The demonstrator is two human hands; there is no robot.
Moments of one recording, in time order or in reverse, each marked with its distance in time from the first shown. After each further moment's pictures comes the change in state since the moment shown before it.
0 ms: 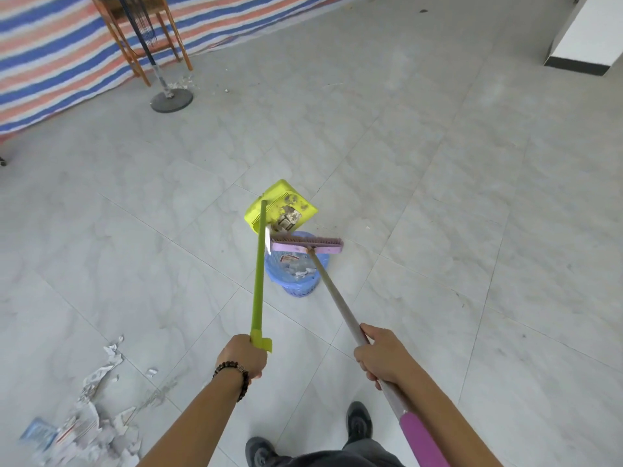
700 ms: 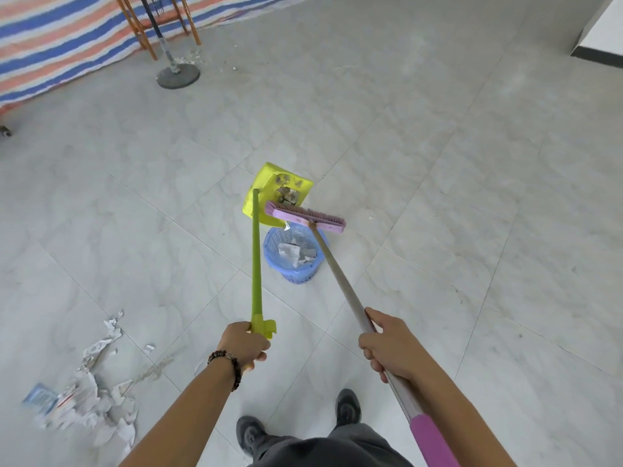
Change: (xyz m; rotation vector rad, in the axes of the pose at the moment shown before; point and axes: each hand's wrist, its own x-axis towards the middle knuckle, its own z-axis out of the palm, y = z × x) left_hand -0.014 0.017 0.013 -0.343 -0.083 -0.044; right_hand -0.014 -0.007 -0.035 0.079 -0.046 -0.070
